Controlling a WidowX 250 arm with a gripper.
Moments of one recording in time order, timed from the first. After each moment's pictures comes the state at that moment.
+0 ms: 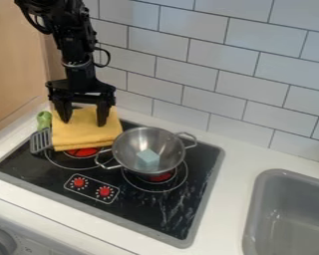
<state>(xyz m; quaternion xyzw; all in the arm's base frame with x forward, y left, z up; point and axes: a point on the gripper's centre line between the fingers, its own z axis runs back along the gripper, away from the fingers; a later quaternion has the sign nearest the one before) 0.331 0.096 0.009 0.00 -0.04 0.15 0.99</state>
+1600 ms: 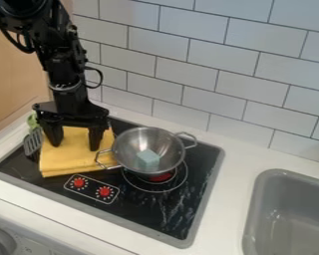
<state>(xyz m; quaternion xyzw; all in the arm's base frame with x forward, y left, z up) 0.269 0.068 0.002 -0.02 -0.02 0.14 0.99</state>
